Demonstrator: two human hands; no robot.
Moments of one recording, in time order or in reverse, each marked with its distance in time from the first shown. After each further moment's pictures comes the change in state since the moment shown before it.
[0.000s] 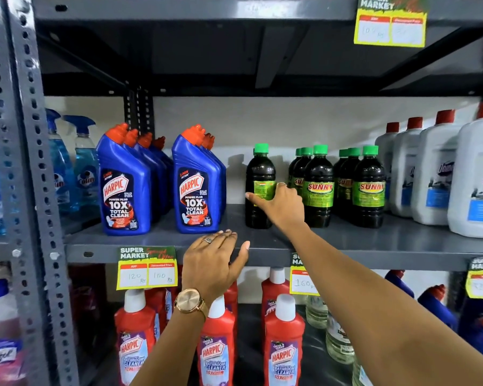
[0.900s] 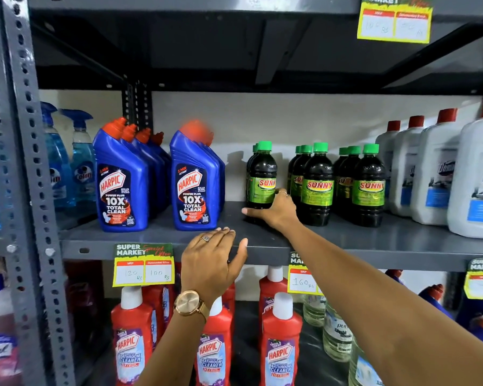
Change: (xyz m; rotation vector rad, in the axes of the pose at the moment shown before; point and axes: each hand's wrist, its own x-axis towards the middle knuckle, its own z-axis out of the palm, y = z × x) left_hand -0.001 0.007 -0.002 -0.052 0.023 -0.063; right_hand 0.006 0.013 0.020 0.219 -0.210 0.155
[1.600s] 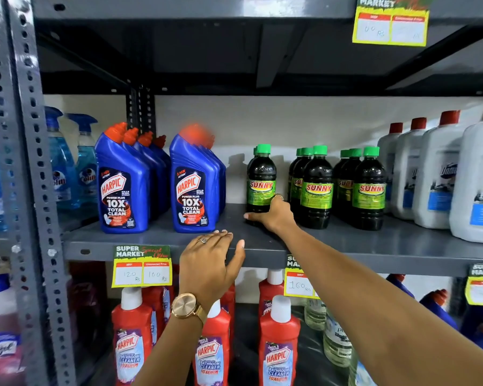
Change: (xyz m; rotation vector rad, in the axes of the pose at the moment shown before) left_hand 0.004 0.007 -0.009 -0.054 -0.185 -0.123; right_hand 0.001 0.002 -0.001 0.001 -0.067 0.000
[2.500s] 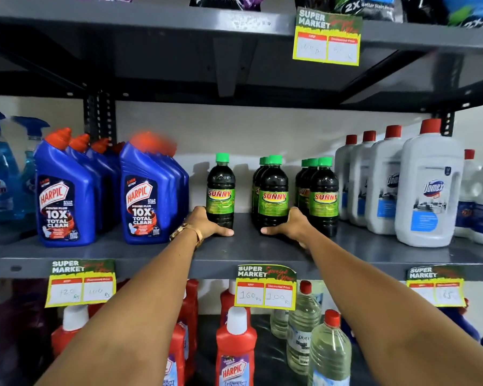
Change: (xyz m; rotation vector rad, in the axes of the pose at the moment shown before) left_hand 0.122 0.020 0.073 -0.585 -0.613 -0.575; right_hand 0.017 0.081 -0.098 0.115 -0.072 0.168
